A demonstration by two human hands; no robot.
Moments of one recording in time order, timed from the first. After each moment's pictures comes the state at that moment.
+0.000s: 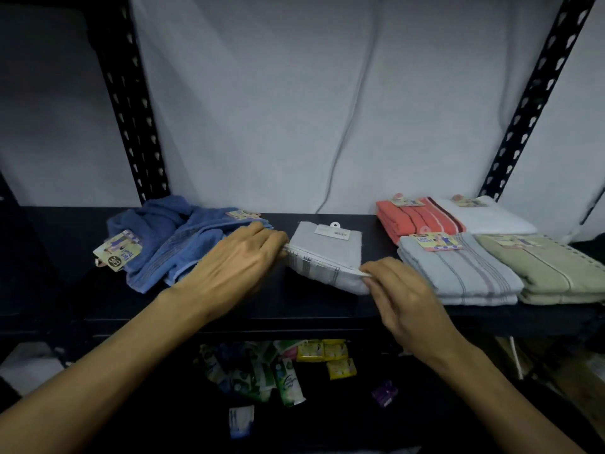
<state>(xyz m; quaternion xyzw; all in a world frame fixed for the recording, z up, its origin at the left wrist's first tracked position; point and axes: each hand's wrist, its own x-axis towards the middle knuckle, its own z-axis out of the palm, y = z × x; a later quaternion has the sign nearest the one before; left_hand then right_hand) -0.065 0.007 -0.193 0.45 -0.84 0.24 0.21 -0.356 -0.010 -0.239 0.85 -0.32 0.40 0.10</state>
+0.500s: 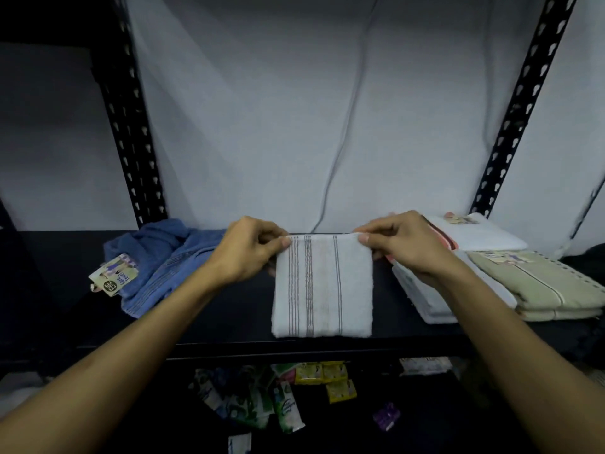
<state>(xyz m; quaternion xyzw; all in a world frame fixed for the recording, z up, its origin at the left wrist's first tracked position) -0.076 -0.045 -0.163 0.52 -0.72 -0.19 0.42 -0.353 -0.073 -0.144 0.71 -0.43 0.43 -0.35</state>
